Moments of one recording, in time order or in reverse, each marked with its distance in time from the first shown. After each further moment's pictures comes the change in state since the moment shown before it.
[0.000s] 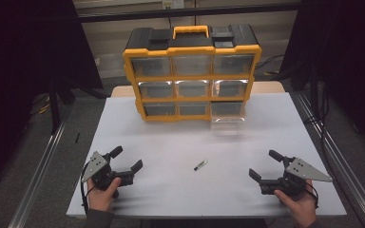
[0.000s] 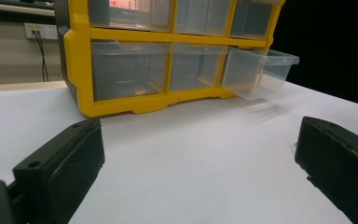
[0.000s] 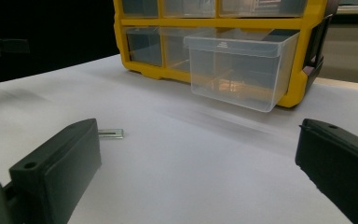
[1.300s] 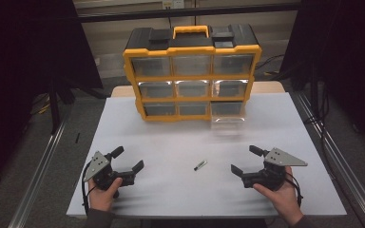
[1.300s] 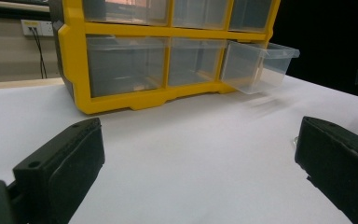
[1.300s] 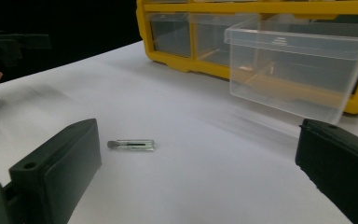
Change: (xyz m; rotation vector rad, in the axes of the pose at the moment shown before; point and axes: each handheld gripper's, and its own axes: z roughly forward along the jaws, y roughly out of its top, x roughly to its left) left arm -0.001 -0.001 0.003 0.016 0.007 0.004; right arm 0.022 0.019 0.045 0.089 0.089 0.017
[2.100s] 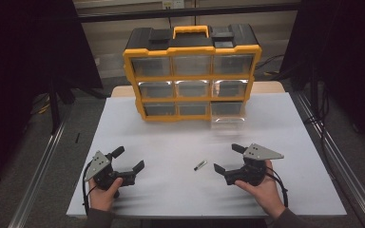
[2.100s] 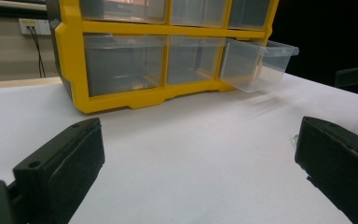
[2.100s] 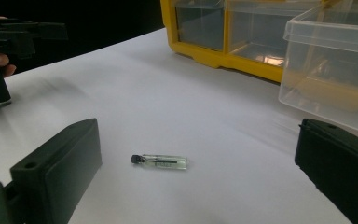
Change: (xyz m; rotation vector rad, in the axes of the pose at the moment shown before) left arm 0.000 0.000 0.001 0.013 -0.013 0.021; right arm 0.021 0.009 0.041 0.059 0.074 -0.009
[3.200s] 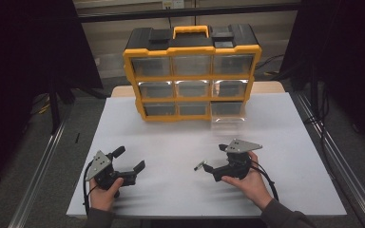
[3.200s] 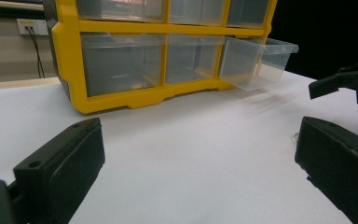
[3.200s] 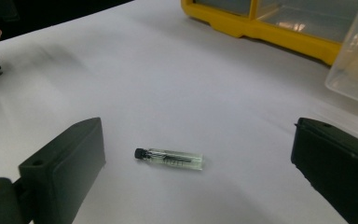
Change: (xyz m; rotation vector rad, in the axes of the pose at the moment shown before) left arm -0.002 -0.001 0.003 -0.012 0.015 -0.025; right arm 0.003 0.006 0.039 0.170 0.041 -0.026
